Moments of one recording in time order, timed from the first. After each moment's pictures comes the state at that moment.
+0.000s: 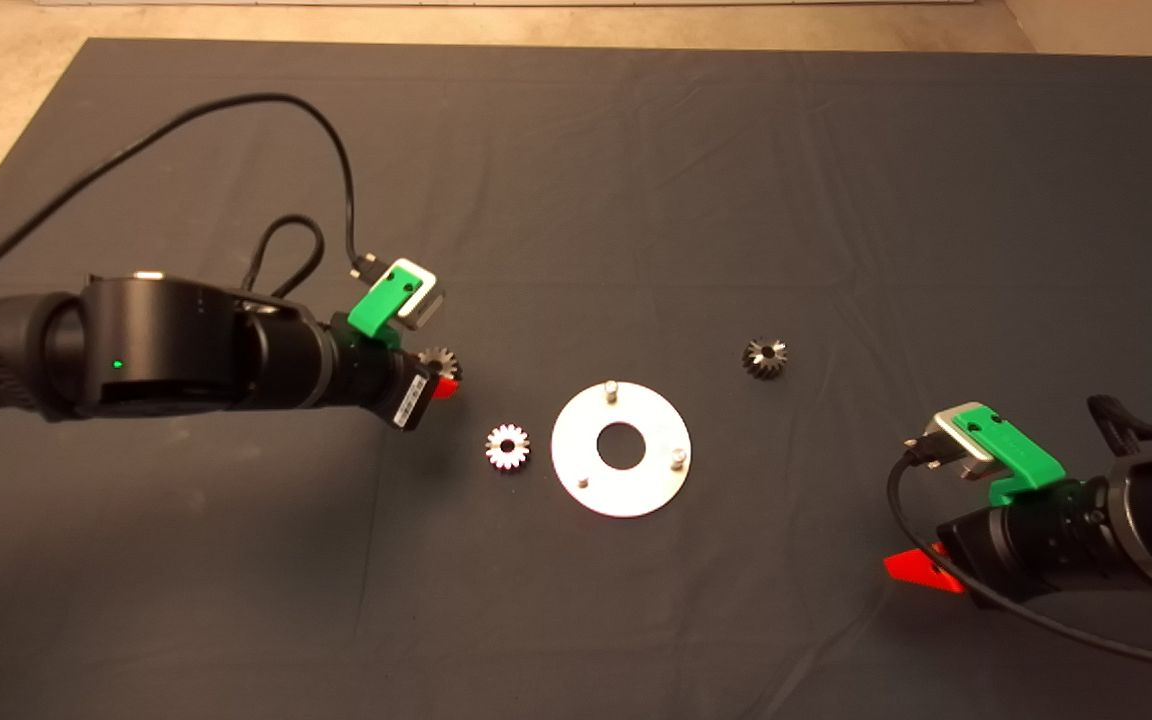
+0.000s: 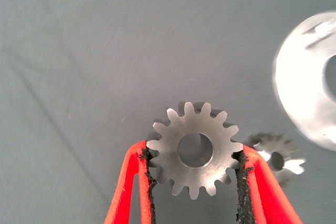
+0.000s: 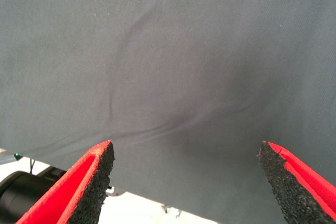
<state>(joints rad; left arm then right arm) -0.30 2.22 -0.76 0.83 1.05 -0.95 0.25 2.08 -0.36 -0.52 -1.52 1.44</state>
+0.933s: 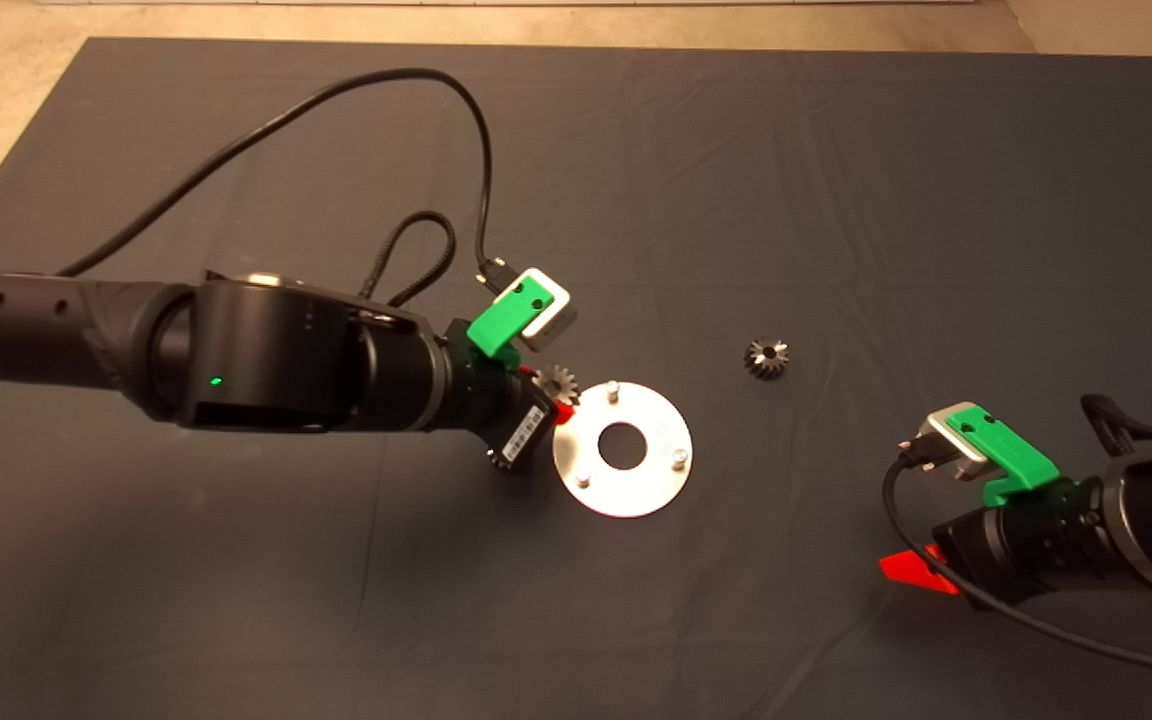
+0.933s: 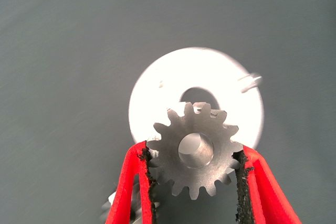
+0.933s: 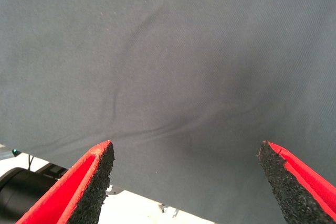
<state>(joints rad) -0.32 2.46 -0.70 0.83 1.07 -0.99 0.25 2.08 -0.36 -0.52 -1.52 1.43</state>
